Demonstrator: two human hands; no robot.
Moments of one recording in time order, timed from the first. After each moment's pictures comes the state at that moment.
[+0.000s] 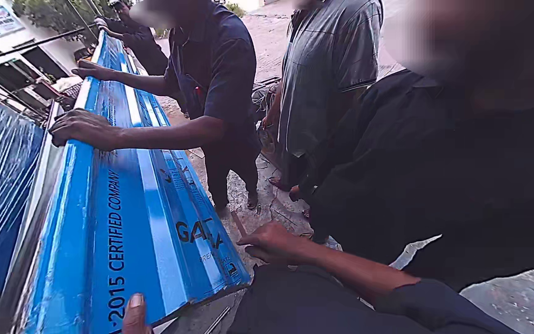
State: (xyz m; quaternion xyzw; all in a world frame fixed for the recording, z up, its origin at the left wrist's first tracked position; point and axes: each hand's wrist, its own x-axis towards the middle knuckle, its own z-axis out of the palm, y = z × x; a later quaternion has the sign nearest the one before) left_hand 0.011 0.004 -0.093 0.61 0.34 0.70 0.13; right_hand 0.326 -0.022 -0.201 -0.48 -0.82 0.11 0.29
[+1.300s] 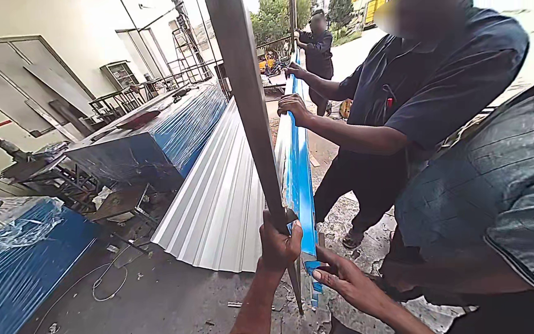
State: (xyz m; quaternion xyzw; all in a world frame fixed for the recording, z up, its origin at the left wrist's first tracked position) left_hand 0.008 0.011 -0.093 0.62 0.36 0.69 0.12; right_hand 0.199 -0.026 -0.161 -0.34 -0.68 0.54 0.36
